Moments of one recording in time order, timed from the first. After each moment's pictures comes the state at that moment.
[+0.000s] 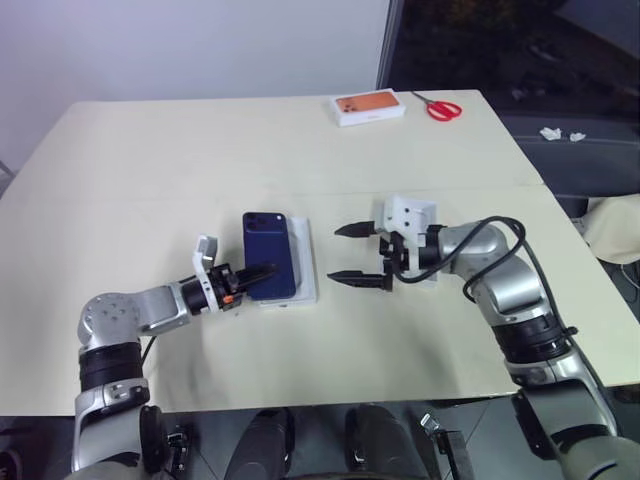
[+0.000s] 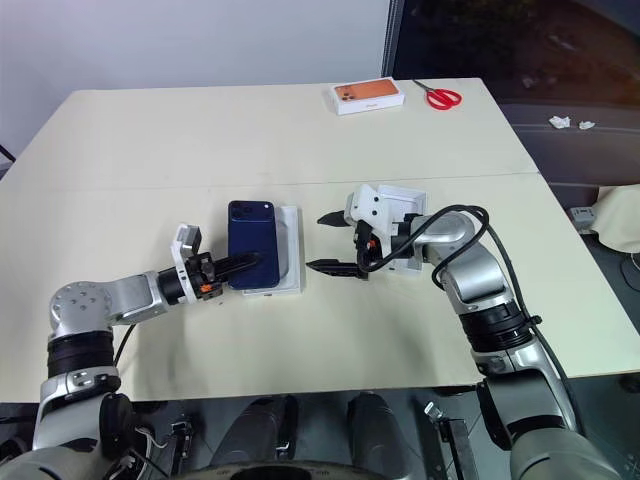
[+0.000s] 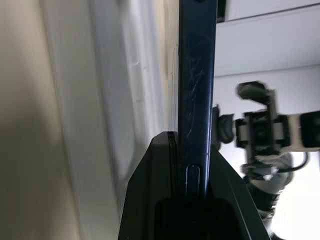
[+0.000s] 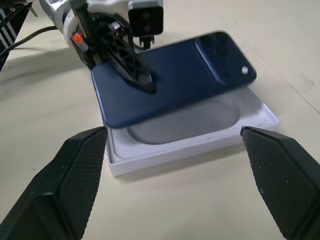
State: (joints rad) left arm -0.45 0.38 0.42 0.29 -1.16 1.42 -0.43; right arm -0.59 -0.50 0.18 -0.02 0.26 0.43 1.13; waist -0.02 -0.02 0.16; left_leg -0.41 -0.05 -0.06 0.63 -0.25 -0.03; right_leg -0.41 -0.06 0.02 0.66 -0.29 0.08
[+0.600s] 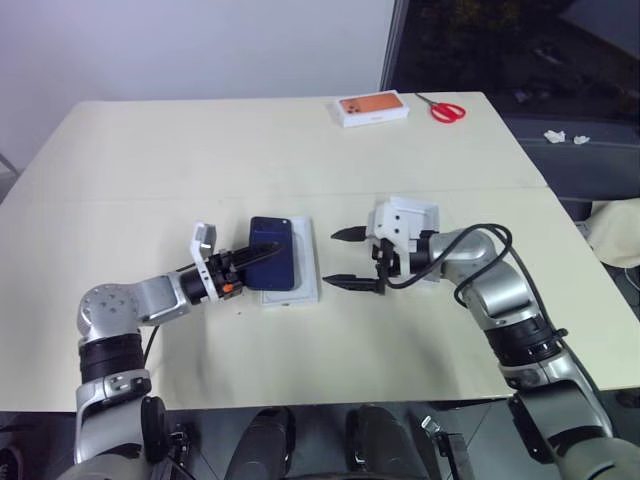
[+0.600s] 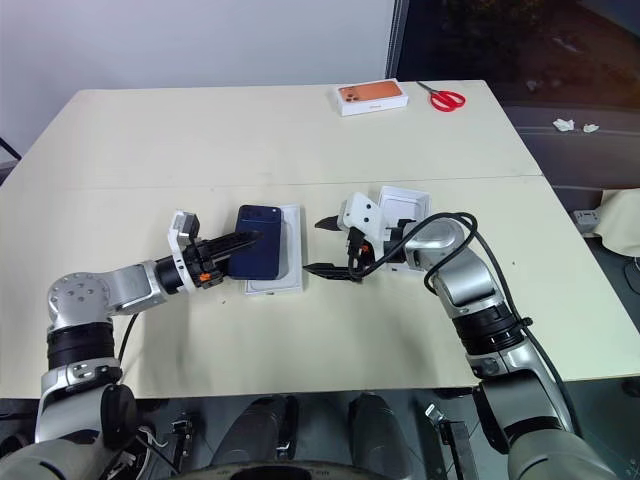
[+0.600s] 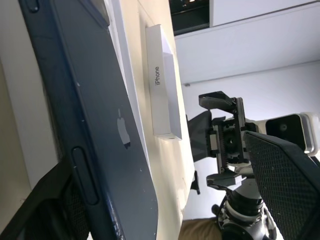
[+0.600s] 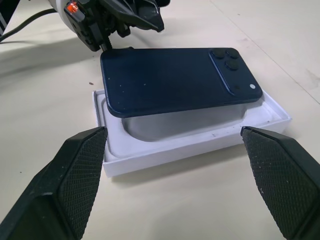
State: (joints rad) left arm -0.49 0.40 0.43 0.26 -1.16 1.41 -0.47; right arm -0.59 -0.48 0.23 0.02 0.23 0.38 1.09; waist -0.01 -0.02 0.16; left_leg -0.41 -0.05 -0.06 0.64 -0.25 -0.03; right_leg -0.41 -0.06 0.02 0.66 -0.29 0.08
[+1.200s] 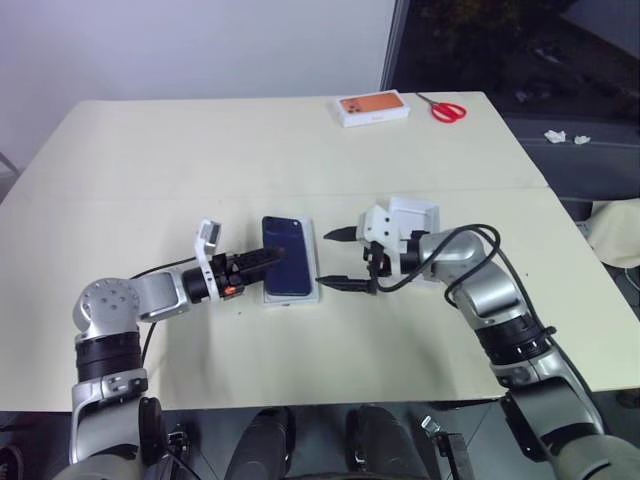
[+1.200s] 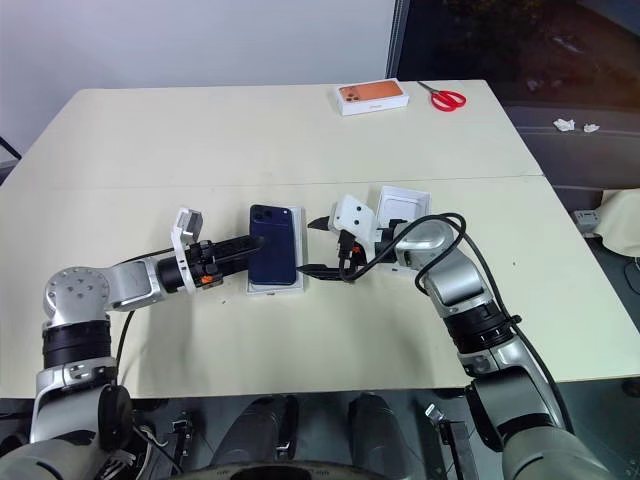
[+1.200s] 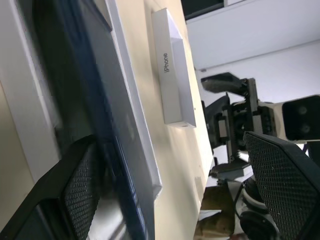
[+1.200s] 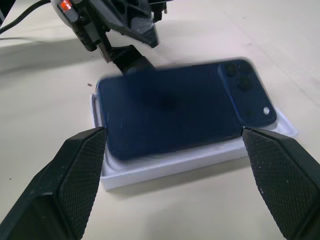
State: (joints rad) left arm -0.49 0.41 0.38 0.17 -1.13 1.44 -0.47; right arm -0.61 -0.45 0.25 0.05 0.20 0.34 1.07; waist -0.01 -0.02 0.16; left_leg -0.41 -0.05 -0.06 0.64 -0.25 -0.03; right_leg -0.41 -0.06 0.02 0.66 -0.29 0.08
